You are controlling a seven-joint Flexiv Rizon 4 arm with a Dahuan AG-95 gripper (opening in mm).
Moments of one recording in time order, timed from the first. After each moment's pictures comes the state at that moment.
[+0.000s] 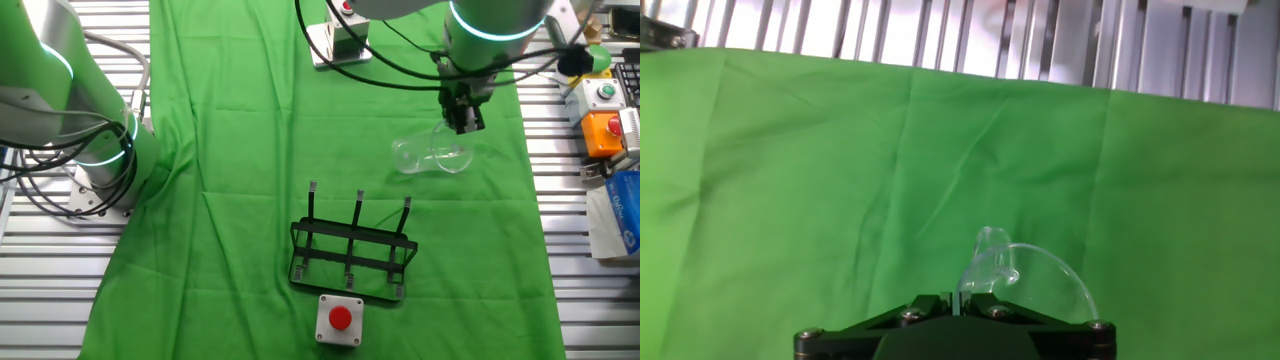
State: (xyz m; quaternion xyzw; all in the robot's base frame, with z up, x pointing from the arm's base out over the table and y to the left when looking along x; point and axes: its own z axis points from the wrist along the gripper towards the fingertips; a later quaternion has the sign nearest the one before) arm 0.580 0.033 0.139 -0.10 0.99 0.04 0.07
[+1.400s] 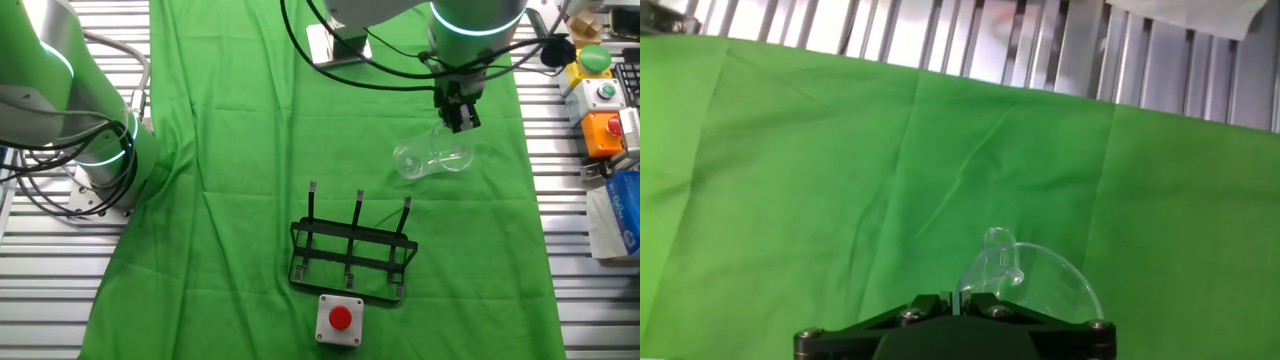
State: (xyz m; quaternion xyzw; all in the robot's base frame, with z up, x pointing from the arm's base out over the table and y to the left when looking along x) arm 0.575 0.035 0.135 -0.11 0.99 0.04 0.08
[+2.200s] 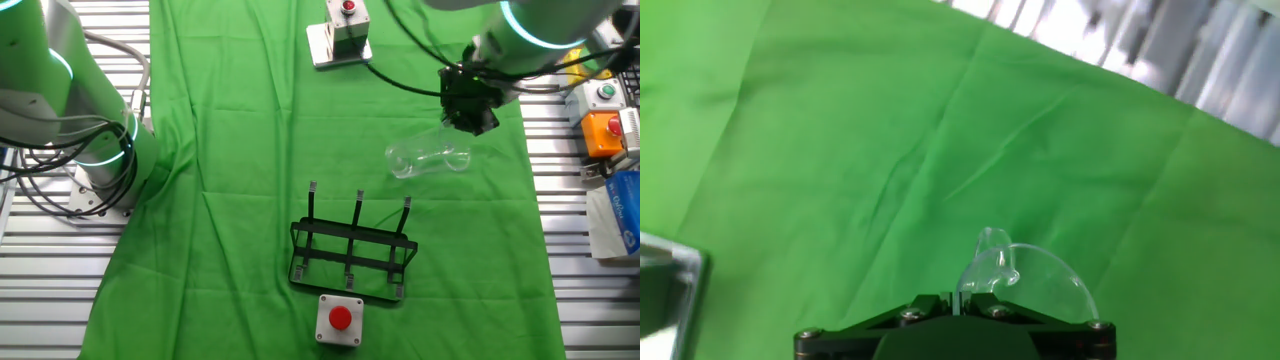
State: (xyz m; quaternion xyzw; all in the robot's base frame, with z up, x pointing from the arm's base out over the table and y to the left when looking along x) arm 0.578 0.036 0.133 -0.25 0.96 0.07 -0.03
